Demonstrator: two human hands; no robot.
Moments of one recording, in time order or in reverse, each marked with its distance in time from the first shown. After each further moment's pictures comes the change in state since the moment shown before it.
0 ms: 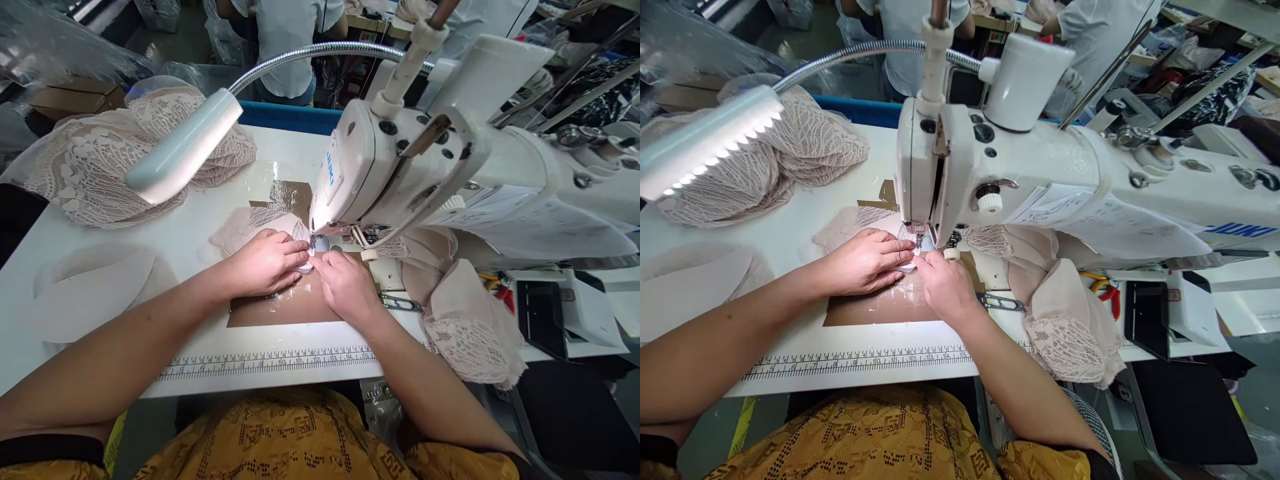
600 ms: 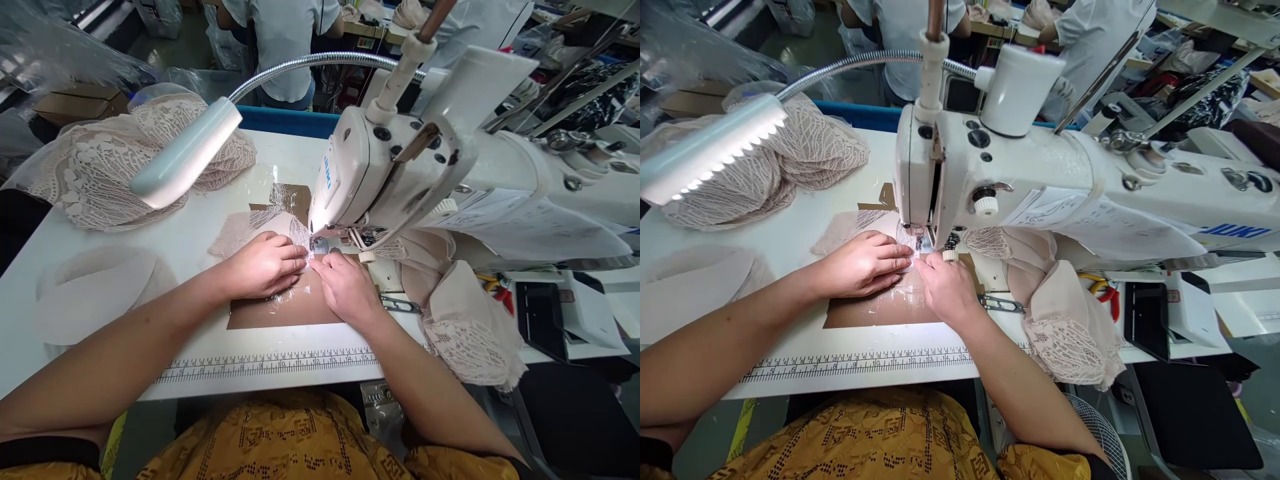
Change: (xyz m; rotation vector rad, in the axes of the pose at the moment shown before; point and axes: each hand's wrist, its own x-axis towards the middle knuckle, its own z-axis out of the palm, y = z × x) left_hand -0.003 -0.002 -0.002 0.024 0.001 0.061; right_hand -0.001 0.002 -0.003 -0.023 0.001 -0.003
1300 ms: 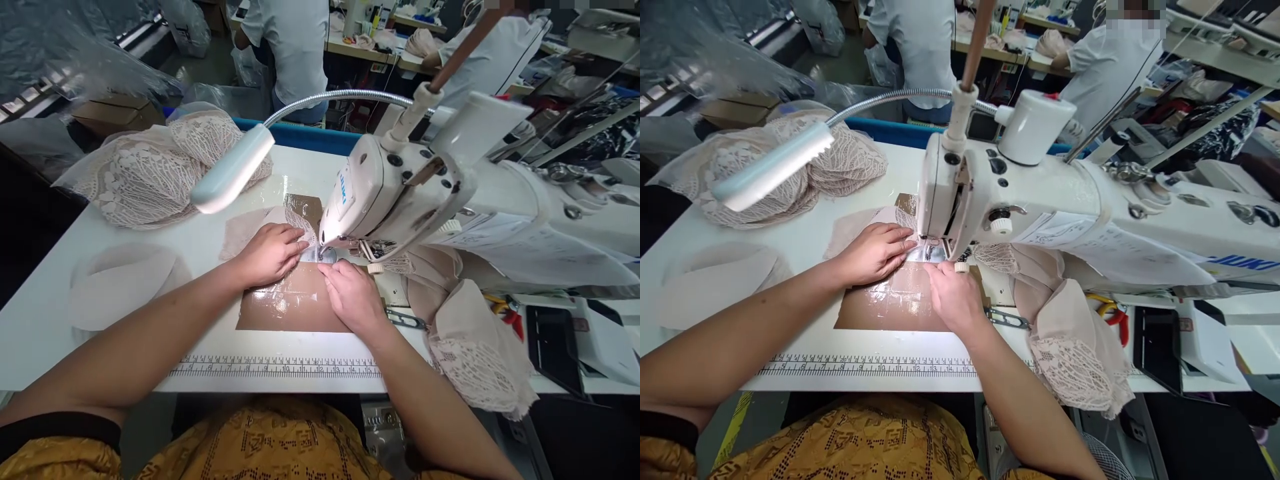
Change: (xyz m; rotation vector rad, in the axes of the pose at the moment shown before) left_hand 0.000 -0.020 0.011 0.056 0.116 -0.261; right_hand 0.002 0.001 0.002 0.063 0.012 0.053
